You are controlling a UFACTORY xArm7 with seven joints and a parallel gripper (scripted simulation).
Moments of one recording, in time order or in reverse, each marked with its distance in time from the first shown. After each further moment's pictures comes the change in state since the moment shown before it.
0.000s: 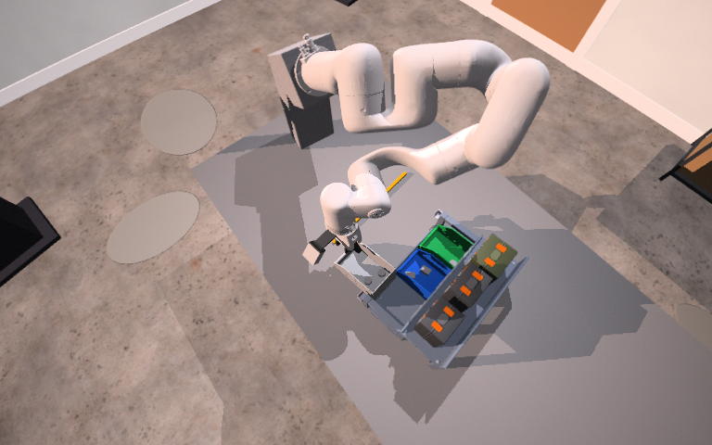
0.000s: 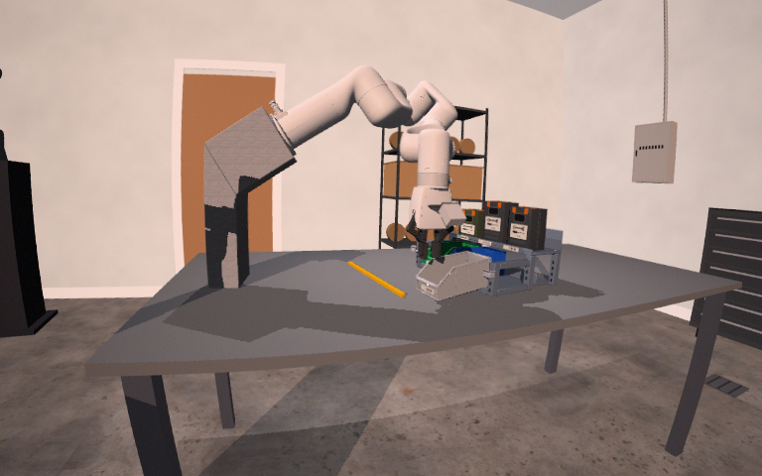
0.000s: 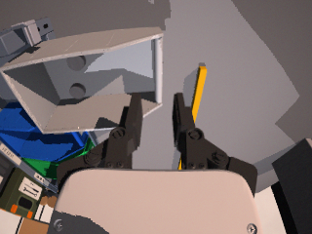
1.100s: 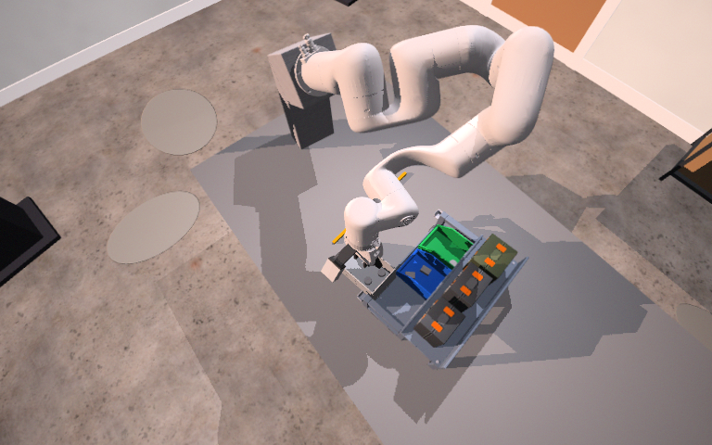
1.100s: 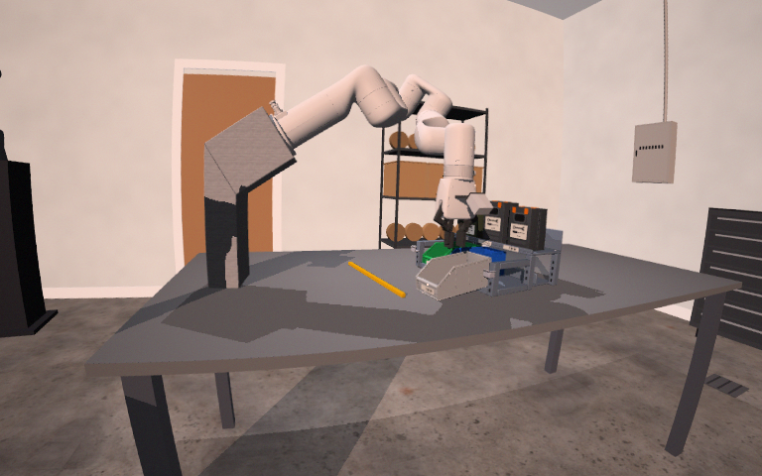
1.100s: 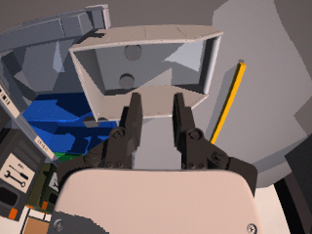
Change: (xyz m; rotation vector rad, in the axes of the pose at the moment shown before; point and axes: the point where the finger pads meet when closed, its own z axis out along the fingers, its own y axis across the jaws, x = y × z) arm 0.000 -0.075 -0.024 -0.001 0.000 0.001
